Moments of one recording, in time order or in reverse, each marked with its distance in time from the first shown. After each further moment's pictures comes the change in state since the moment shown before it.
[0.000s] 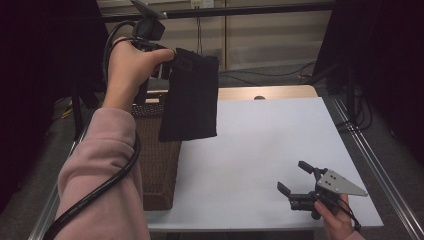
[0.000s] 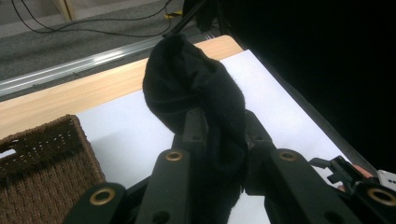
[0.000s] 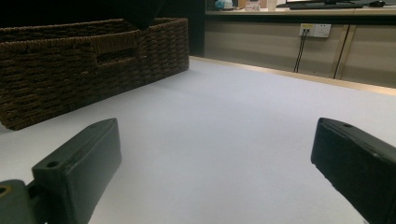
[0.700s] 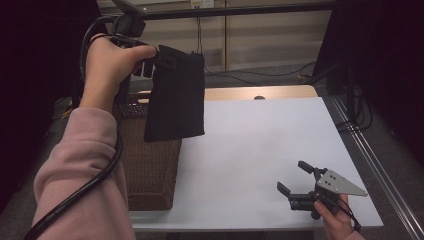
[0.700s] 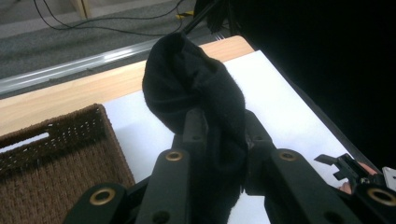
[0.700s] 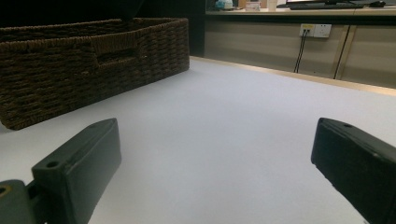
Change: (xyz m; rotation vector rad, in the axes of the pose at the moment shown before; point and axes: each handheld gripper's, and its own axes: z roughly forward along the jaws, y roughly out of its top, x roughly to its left) left arm 0.015 -0.004 -0.028 -0.002 0.036 -0.024; right arm 0.000 0.000 0.000 0.000 -0.003 -0.004
